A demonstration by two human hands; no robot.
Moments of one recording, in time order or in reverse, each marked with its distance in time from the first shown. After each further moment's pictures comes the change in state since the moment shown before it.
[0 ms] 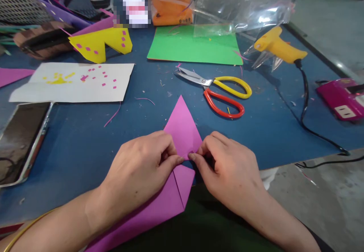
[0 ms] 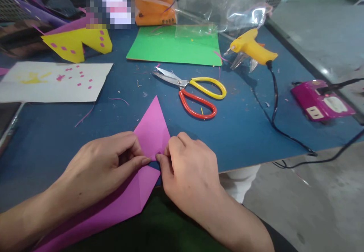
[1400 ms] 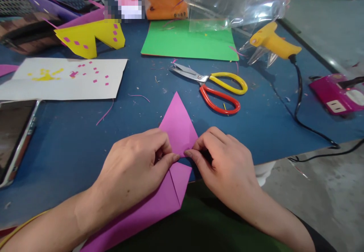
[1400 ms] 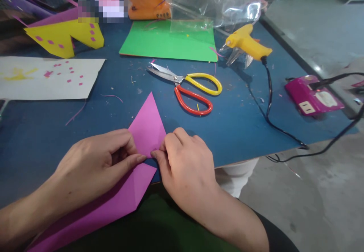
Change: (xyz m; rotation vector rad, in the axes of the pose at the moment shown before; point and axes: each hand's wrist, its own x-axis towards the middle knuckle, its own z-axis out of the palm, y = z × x) left_hand 0.001 -0.002 0.002 0.023 0.041 0.039; right_hand -0.004 0.003 0.003 0.012 0.048 -0.024
